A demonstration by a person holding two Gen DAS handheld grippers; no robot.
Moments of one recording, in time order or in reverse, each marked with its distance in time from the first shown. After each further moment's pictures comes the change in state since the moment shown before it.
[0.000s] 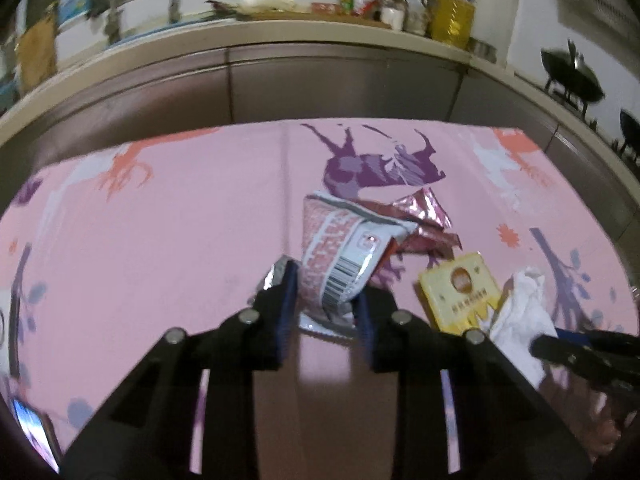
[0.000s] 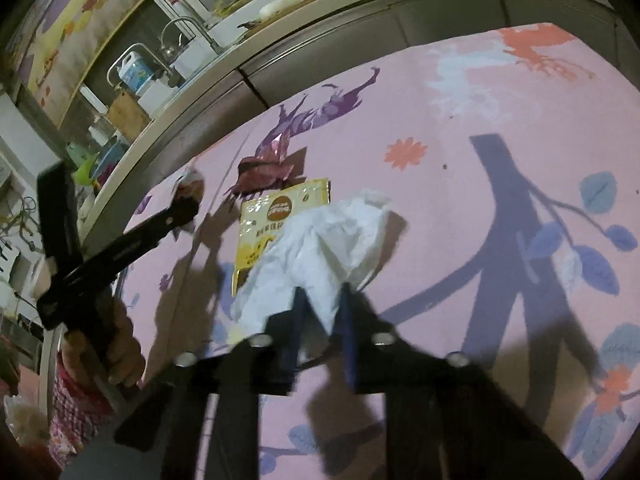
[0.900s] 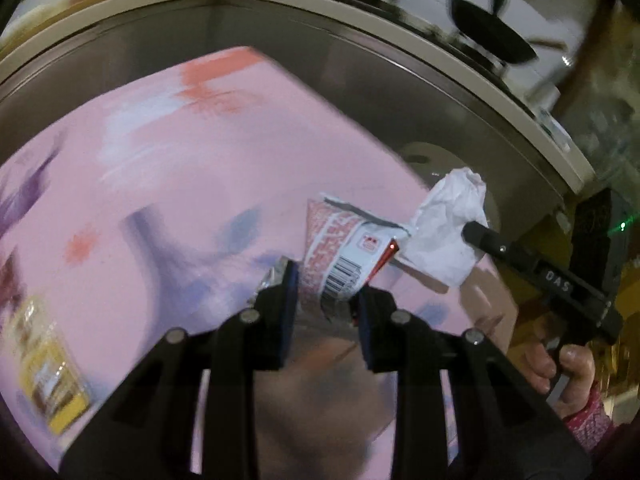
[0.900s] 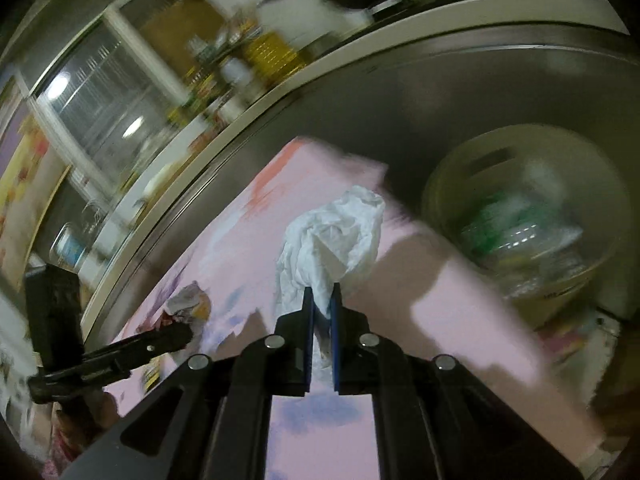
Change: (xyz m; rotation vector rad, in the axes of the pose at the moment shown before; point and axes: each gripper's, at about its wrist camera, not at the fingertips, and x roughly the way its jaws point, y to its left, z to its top) left arm 0.029 -0.340 -0.003 0.375 0.257 -0.549; right arm -0.218 -0.218 -0.058 0.386 -0.486 -0.245
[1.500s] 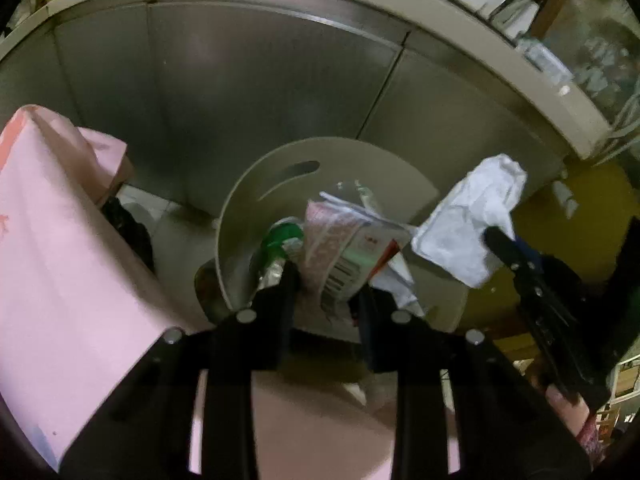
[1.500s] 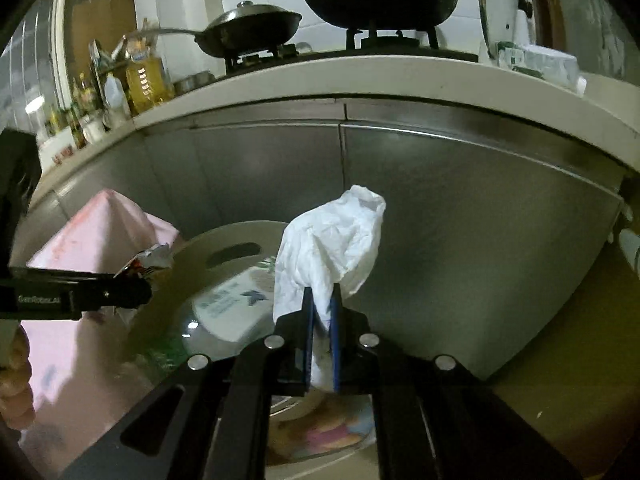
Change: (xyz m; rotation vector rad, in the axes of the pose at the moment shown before) left arm 0.187 -0.151 0.097 0.191 0.193 -0.072; right arm -0.021 -0.134 0.058 -0.170 -0.144 -0.544
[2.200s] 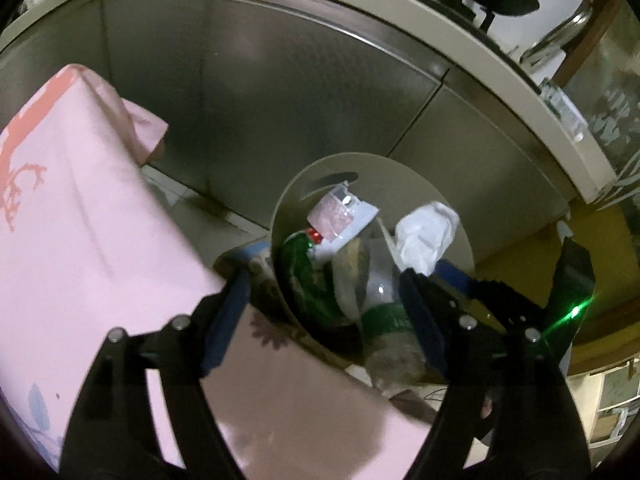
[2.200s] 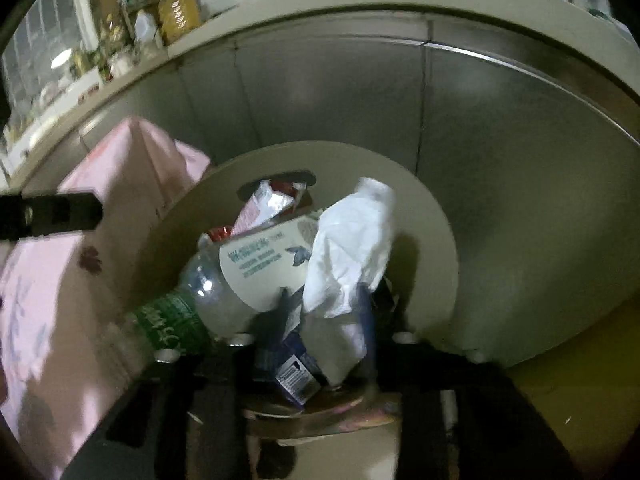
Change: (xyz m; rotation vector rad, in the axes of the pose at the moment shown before) left arm -0.042 0.032 -0.016 -0.155 -0.064 -0.001; right arm 0.044 0.018 -0.016 -0.061 0.203 0.149
